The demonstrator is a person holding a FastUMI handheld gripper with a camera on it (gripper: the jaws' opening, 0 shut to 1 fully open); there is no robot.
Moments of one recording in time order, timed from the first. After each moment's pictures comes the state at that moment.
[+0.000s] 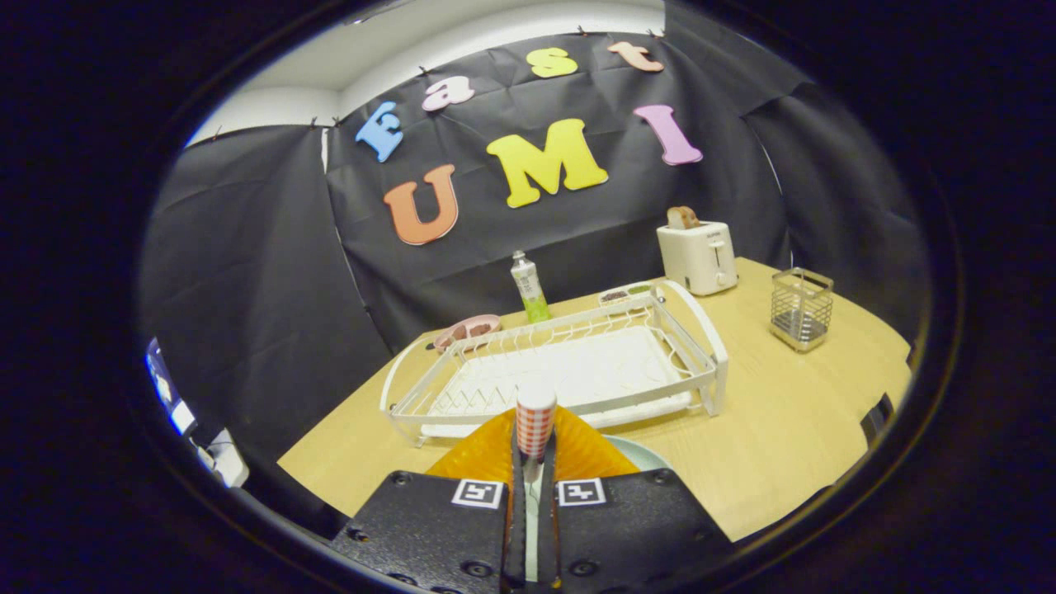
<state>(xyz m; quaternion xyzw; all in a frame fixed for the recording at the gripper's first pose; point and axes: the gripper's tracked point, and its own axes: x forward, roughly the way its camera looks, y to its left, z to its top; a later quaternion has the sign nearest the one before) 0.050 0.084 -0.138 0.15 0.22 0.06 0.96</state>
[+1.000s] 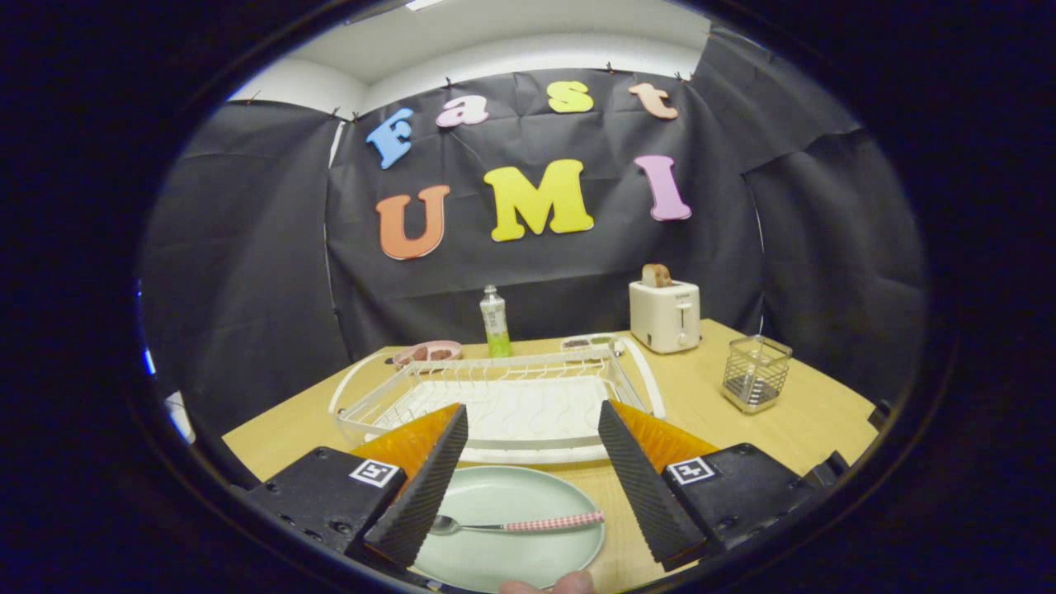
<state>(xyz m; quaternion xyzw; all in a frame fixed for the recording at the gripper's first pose) 0.056 0.034 -0.102 0.04 0.12 0.00 0.99</state>
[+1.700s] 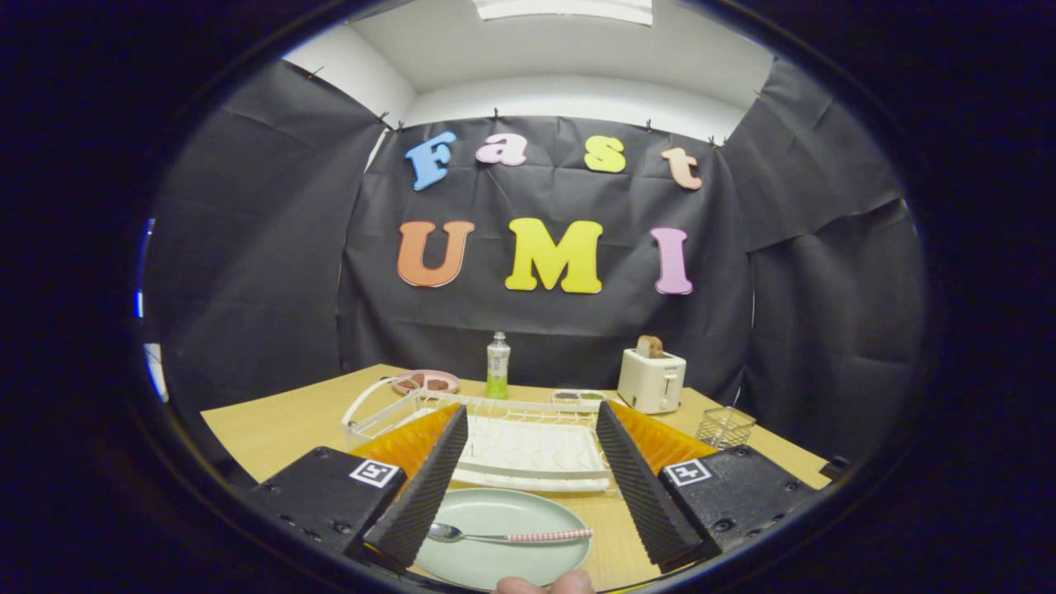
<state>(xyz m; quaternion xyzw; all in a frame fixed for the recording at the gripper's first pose) 0.020 0.056 -0.063 -0.02 0.05 -0.02 1.00</state>
